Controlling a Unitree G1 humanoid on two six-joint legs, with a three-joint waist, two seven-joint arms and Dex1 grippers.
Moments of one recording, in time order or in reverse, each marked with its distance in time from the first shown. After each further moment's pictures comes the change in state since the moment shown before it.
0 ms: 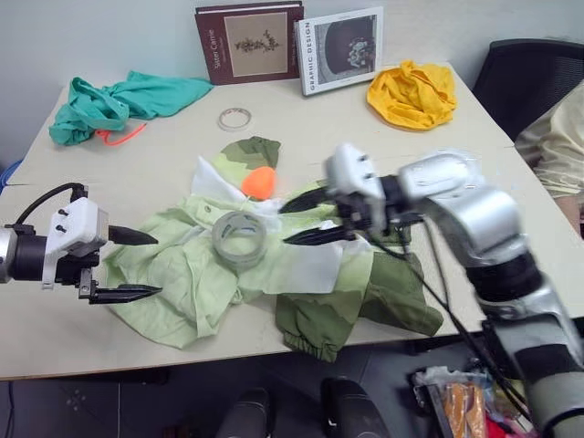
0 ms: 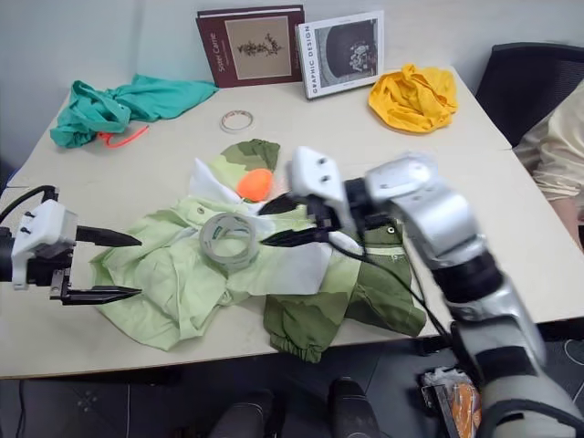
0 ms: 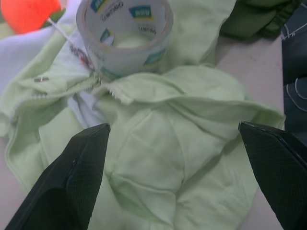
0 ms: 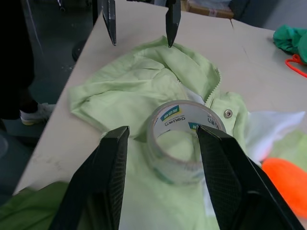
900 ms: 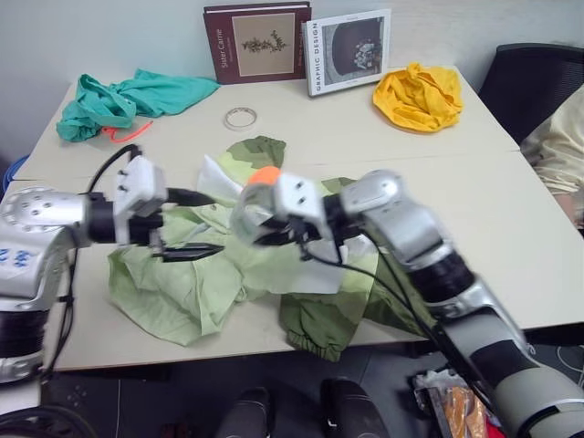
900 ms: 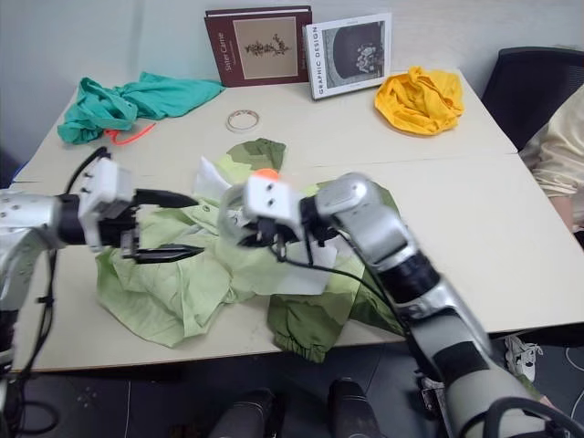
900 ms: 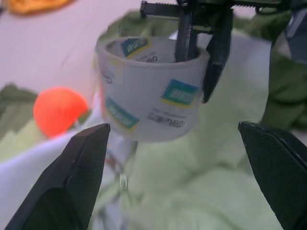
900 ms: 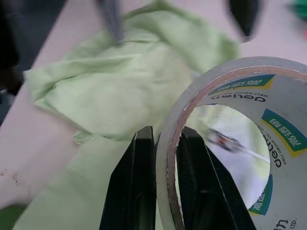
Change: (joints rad) left arm -0.403 -0.309 -0.234 -0.087 -0.042 0.161 0.149; right arm 0.042 -0.005 -0.115 -0.043 -0.160 0.151 -0.065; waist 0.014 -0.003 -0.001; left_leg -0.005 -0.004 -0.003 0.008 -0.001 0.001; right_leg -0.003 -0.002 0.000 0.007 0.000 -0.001
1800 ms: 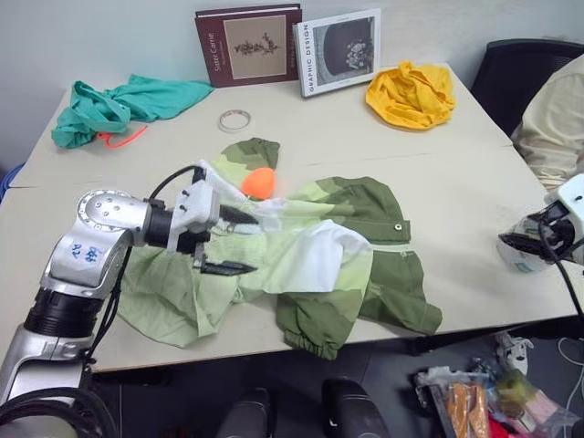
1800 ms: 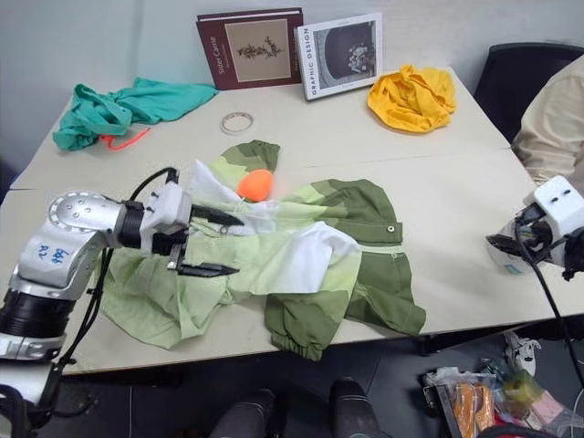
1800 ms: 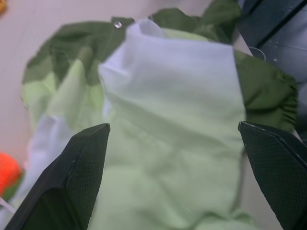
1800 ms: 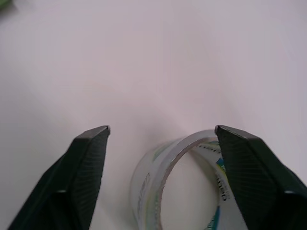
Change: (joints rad) left arm 0.019 -0.009 -0.150 0.063 0.117 -0.156 -0.127; right arm 0.550 -0.673 -0.556 0.323 0.037 -0.125 -0.095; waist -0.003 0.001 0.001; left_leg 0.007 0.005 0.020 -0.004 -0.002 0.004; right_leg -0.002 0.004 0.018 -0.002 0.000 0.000
